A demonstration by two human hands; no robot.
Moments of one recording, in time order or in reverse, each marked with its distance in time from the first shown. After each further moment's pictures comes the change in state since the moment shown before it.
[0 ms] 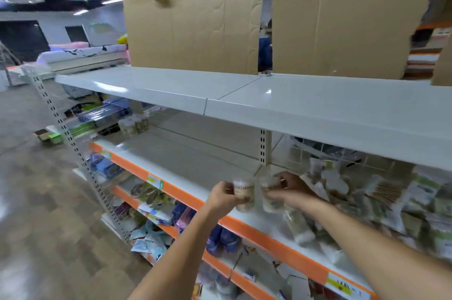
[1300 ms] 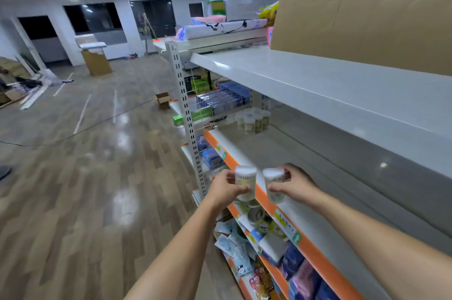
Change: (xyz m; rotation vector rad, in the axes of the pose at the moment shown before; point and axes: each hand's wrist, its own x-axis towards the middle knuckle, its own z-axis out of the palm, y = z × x) left_hand 0.129 -0.130 -0.406 -0.046 0.473 -0.167; right_hand 0.284 -0.213 0.369 -0.077 -0.347 -0.298
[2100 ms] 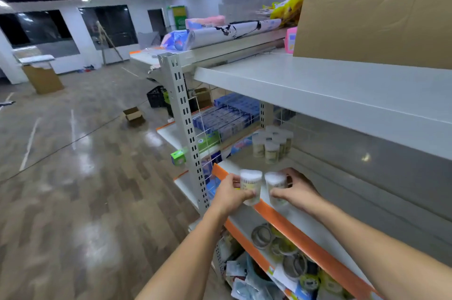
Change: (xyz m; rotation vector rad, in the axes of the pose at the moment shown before) left_hand 0.237 -0.028 -0.109 0.022 -0.154 0.057; right_hand 0.200 -0.055 0.105 -0.036 0.187 0.162
